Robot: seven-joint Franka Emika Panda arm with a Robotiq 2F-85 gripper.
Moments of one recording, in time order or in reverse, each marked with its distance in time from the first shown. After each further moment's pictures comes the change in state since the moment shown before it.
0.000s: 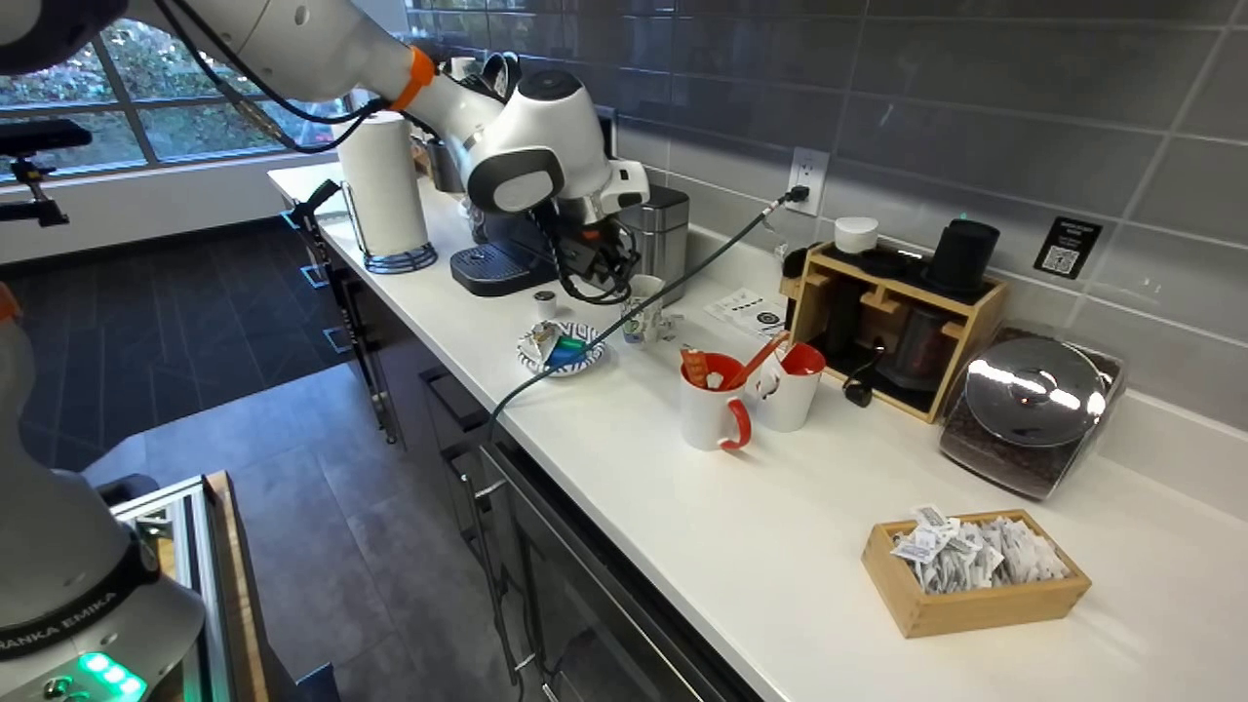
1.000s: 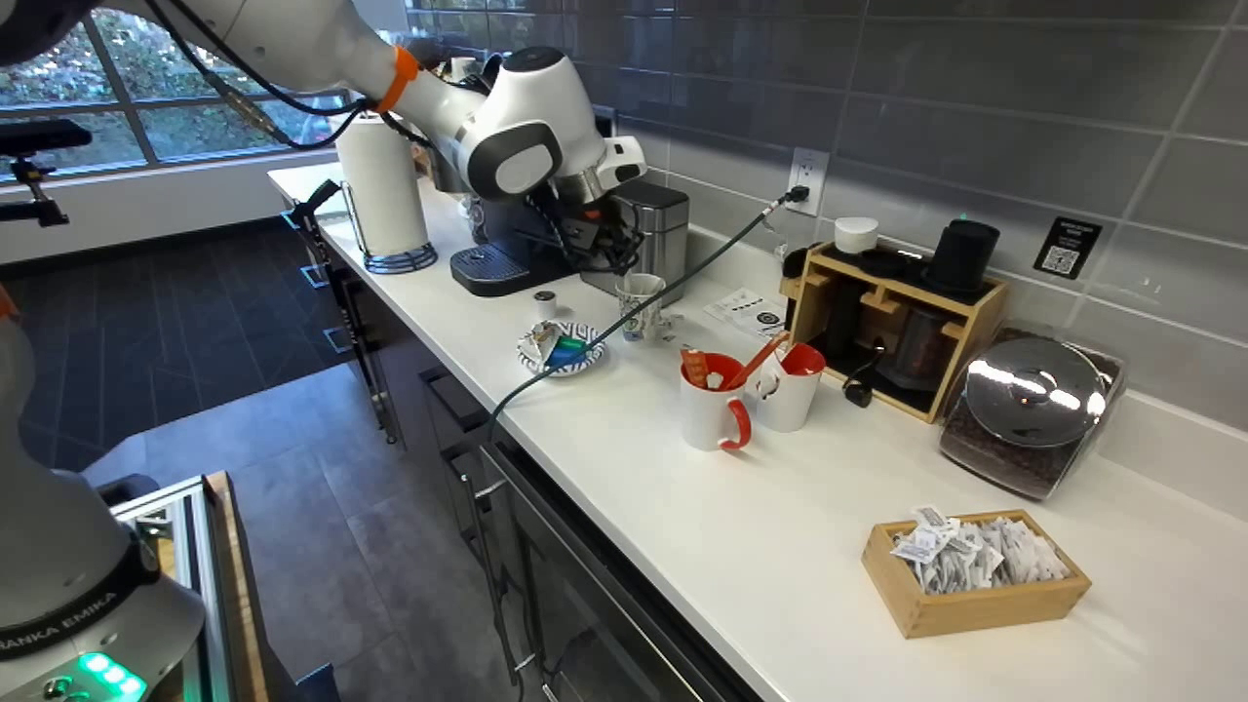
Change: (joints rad) arm 0.001 -0.031 0.001 0.004 -0.190 0.026 0.089
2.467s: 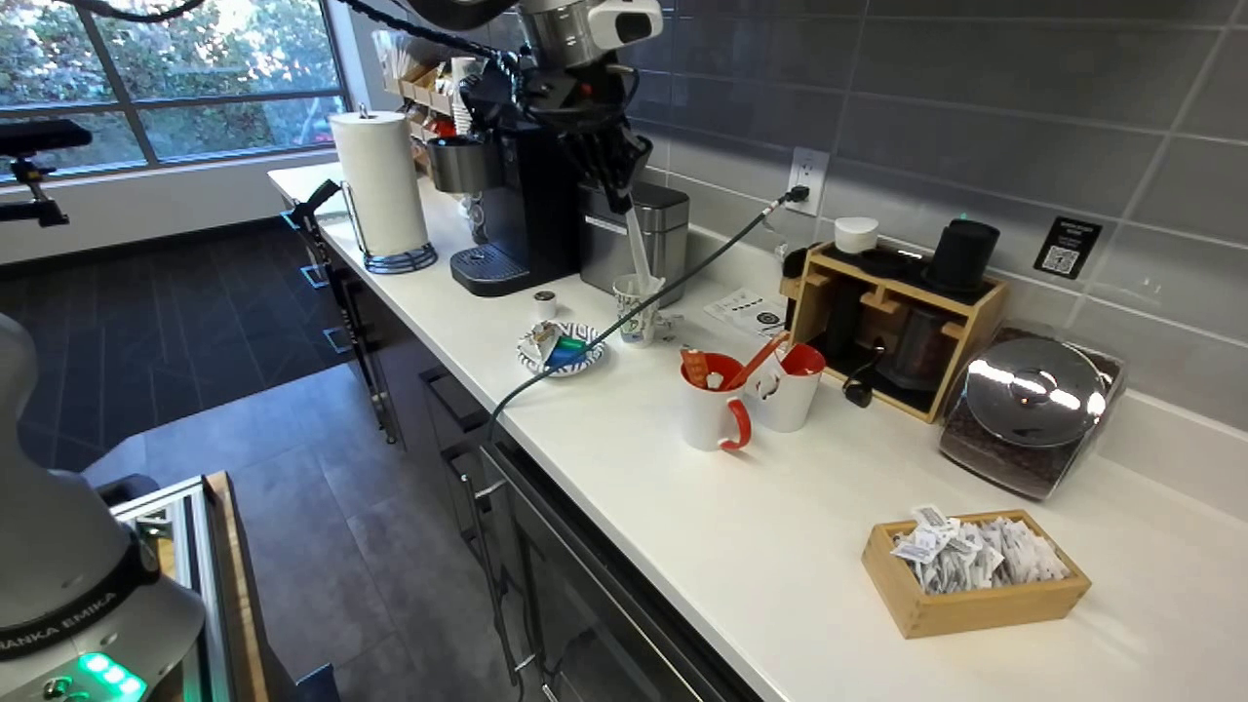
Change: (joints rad) arm -0.030 -0.308 -0.179 0.075 -0.102 -0.519 0.054
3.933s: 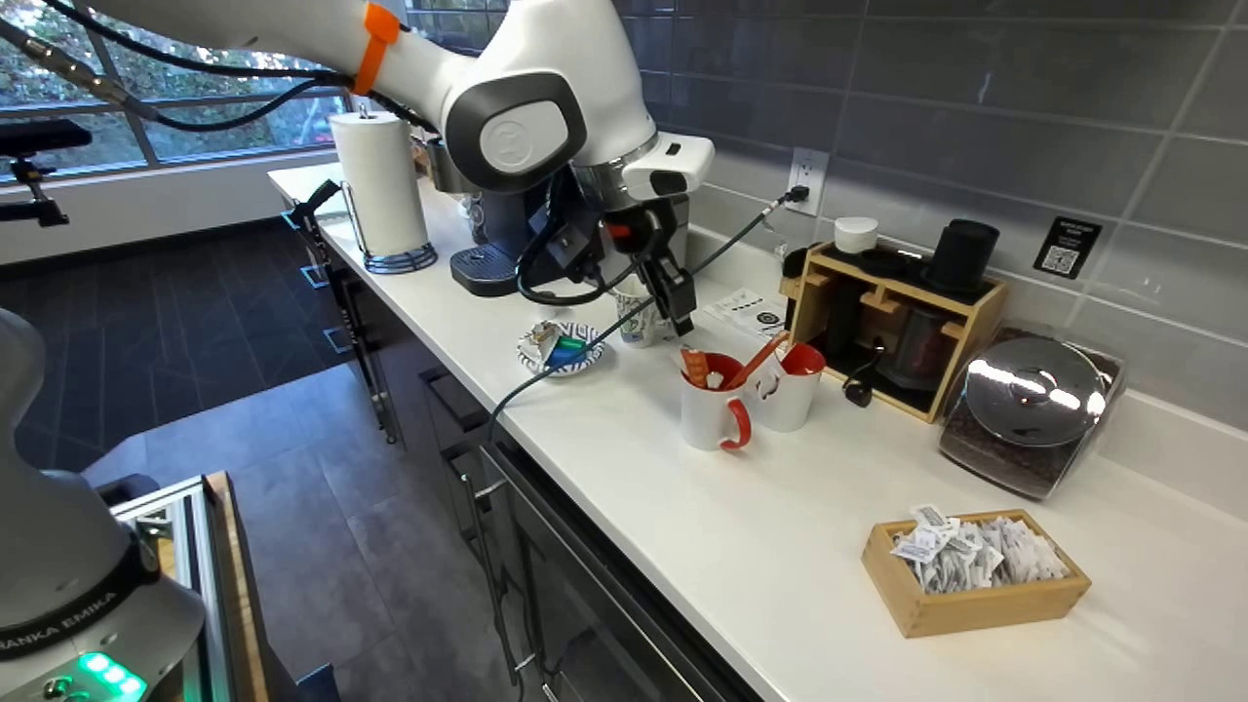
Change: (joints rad) arm -0.068 0.120 -0.068 -0.166 -0.067 0.338 0.314
